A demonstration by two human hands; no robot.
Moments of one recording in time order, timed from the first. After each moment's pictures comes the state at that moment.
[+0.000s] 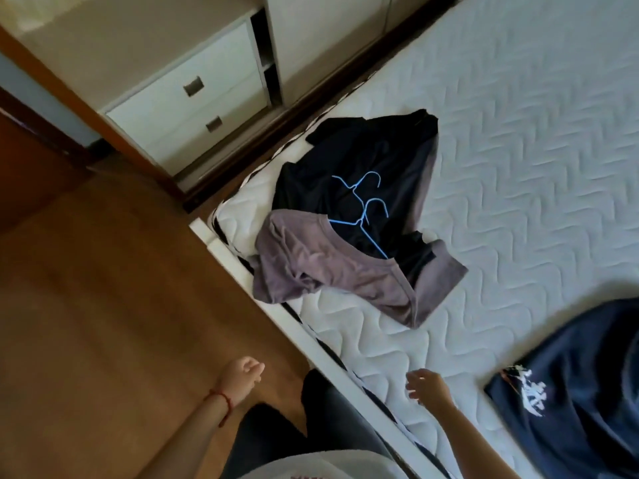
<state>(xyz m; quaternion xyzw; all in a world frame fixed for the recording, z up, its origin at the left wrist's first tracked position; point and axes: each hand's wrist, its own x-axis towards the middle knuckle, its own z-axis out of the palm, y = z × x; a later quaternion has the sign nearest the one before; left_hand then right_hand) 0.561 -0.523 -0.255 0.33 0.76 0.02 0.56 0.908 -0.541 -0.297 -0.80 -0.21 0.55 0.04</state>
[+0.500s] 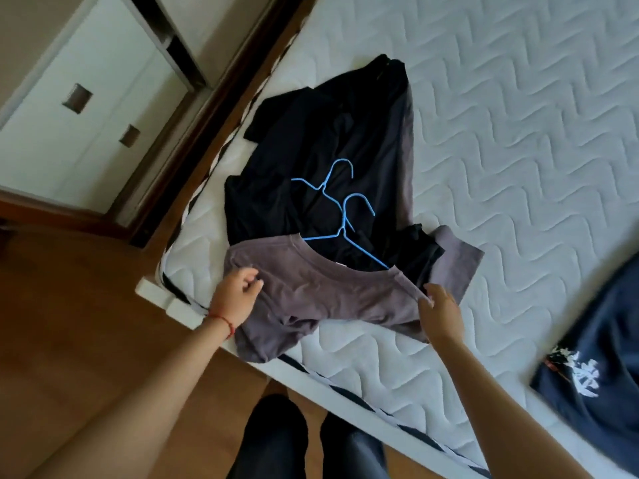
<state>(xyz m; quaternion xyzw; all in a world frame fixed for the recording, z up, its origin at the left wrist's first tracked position) 0.591 -0.254 -0.300 0.57 0.70 -0.02 0.42 0.898 -0.377 -0.331 -0.88 -0.29 0.37 0.07</state>
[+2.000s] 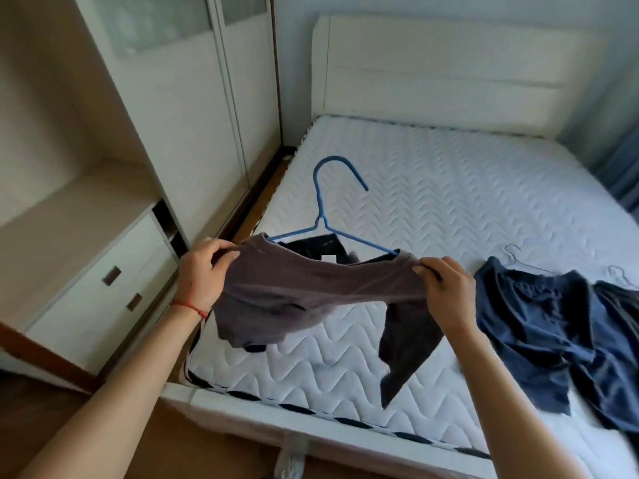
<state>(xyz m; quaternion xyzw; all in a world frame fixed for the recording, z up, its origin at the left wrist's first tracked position) 0.526 -0.297 0.011 0.80 0.42 0.40 0.16 0.815 -0.501 -0.008 -0.79 -0.43 -0.08 0.44</state>
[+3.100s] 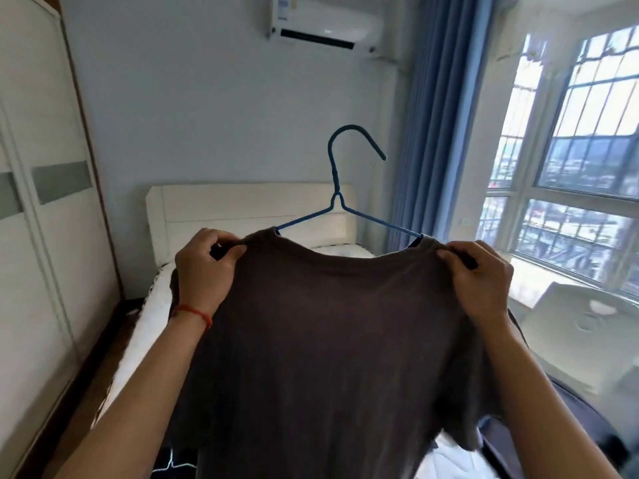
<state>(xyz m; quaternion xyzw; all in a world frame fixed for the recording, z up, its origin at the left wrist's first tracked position) 0.685 -0.406 0.253 0.75 0.13 0.57 0.31 0.839 -0.716 0.249 -0.73 -0.23 -0.41 0.50</state>
